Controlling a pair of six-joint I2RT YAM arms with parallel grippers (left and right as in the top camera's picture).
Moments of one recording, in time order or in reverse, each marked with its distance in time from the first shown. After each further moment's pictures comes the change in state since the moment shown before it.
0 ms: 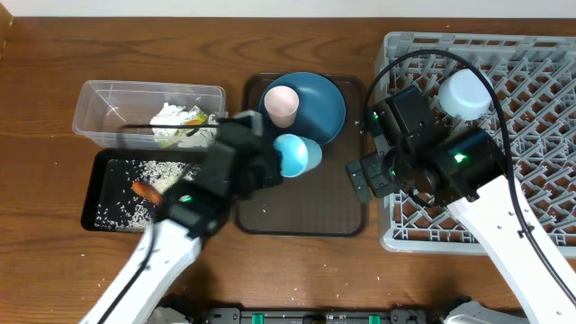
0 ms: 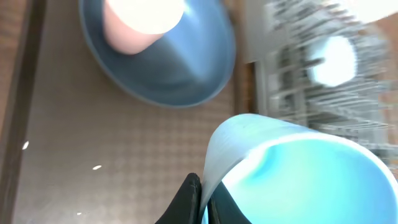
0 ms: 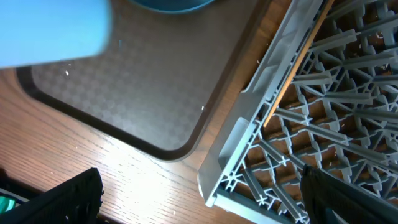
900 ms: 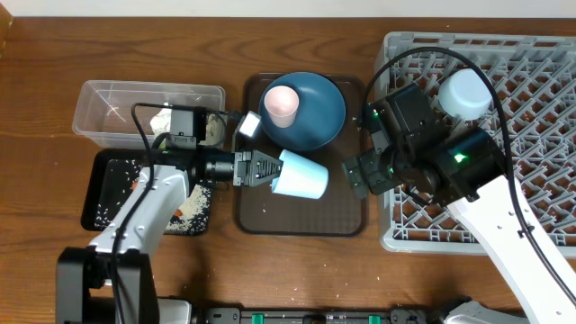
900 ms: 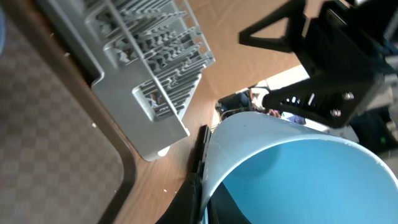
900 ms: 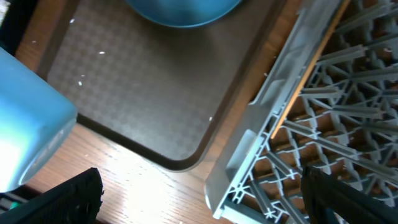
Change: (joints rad) left arm 0.327 0.395 0.000 0.035 1.194 0.695; right arm 0.000 0.000 0.000 0.042 -0.041 0.000
